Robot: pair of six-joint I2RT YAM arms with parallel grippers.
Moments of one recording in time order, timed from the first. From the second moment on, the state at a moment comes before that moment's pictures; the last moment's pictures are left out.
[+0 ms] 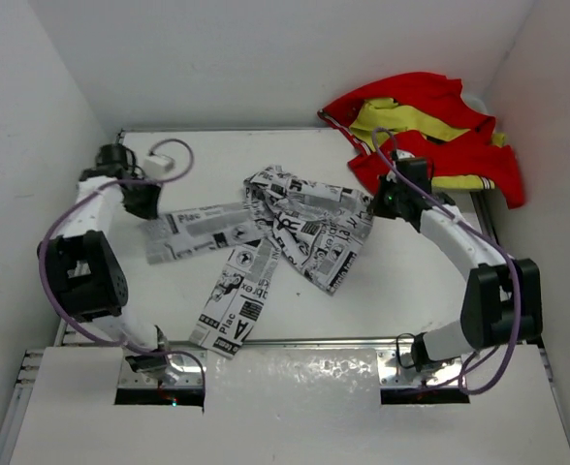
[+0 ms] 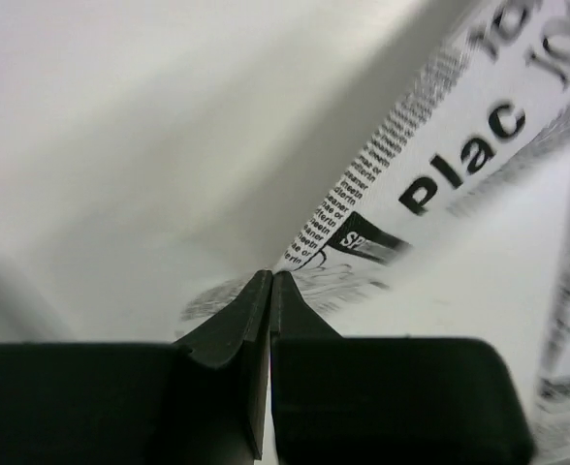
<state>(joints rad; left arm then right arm) 0.19 1.61 1.24 -0.81 0.28 0.60 0.17 1.49 0.99 -0.28 -0.11 0.34</state>
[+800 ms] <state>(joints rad) 0.62 1.70 2.06 -0.94 0.36 0.69 0.07 1.26 1.35 -0.57 0.06 0.15</state>
